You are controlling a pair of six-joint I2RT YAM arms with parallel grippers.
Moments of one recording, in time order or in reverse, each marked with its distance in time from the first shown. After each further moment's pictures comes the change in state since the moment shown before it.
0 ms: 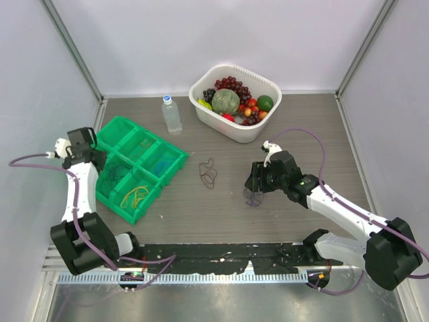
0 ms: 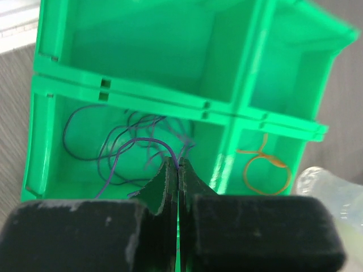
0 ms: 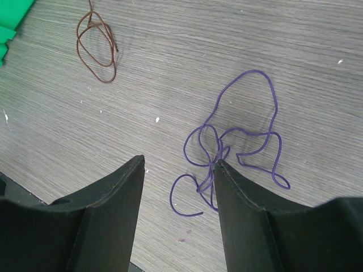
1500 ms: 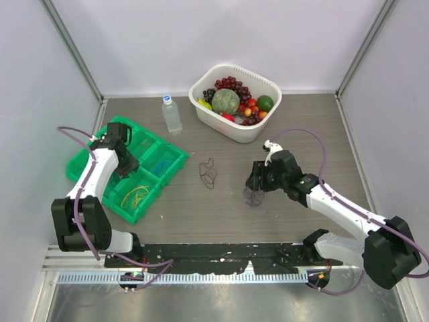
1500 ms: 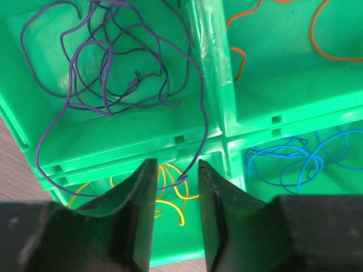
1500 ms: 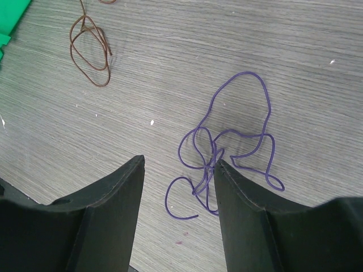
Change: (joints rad) left arm -0.322 0.151 0.039 -0.234 0.011 0.220; right arm -0.019 0.013 0.000 0.006 -0.004 0.000
